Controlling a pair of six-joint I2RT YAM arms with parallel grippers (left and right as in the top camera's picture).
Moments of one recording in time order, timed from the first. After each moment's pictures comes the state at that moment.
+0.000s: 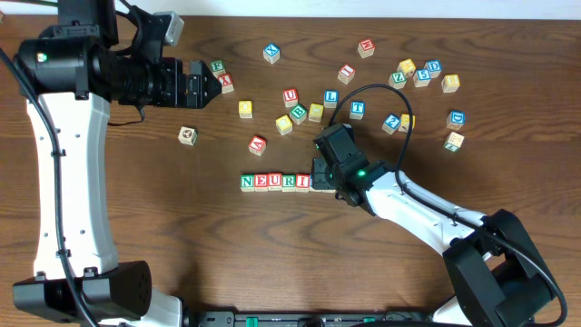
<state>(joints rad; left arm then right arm) 0.07 1.69 1.98 -1.42 0.52 0.12 0.62 1.70 0.94 -0.28 0.07 0.59</state>
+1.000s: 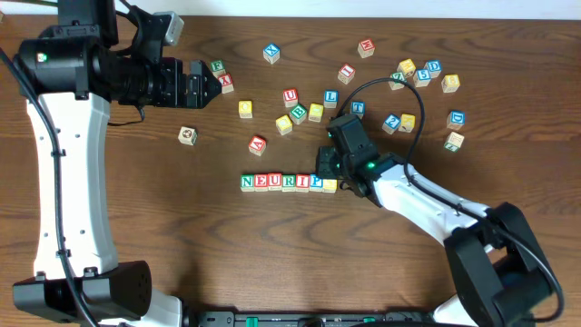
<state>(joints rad) 0.07 1.69 1.98 -1.42 0.52 0.12 0.54 1.74 0.95 -0.20 -0.04 0.58</state>
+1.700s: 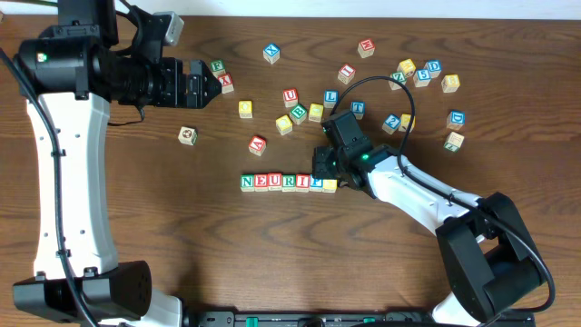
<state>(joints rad) 0.07 1.69 1.98 -1.42 0.52 0.12 0.54 1.78 1.02 -0.30 -0.08 0.56</state>
